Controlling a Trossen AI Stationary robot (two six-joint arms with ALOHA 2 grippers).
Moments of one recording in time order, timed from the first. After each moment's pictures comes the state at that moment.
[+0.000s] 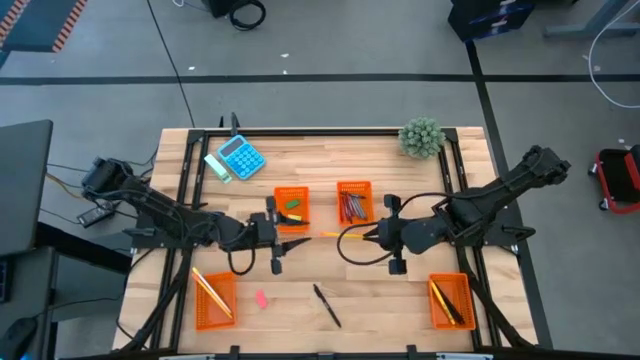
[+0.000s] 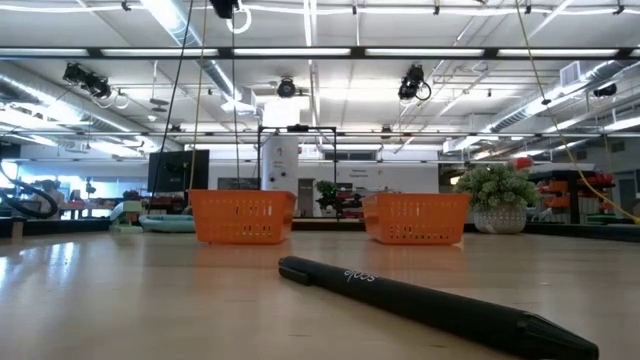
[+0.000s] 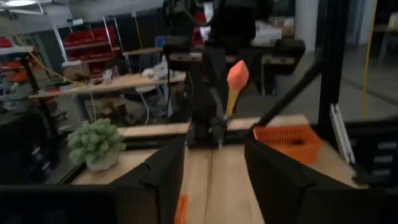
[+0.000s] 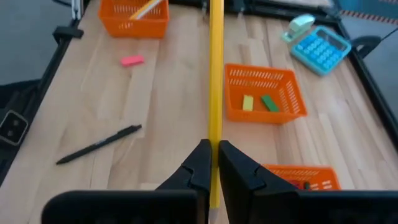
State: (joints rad) left arm -0.40 1.32 0.69 0.67 -0.54 0.12; right arm 0.49 1.27 1.17 -0.64 0.45 0.23
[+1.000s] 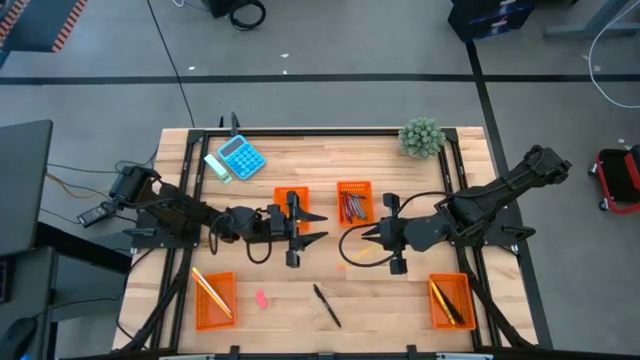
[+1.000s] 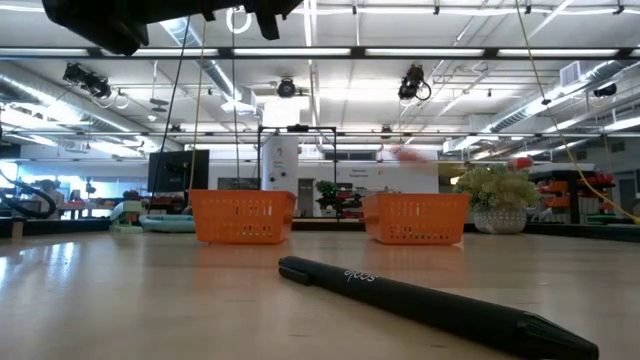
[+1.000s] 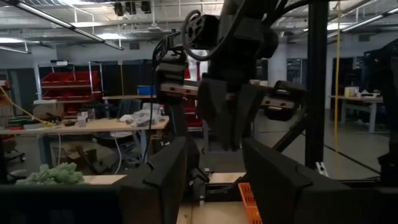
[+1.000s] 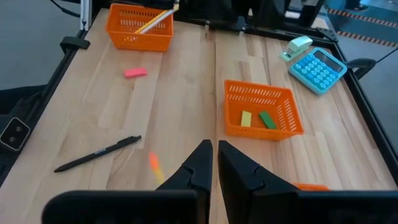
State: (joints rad) left arm -0.26 1.60 0.69 1.21 -0.29 0.10; right arm 0.49 1.26 1.17 -0.59 0.45 0.16
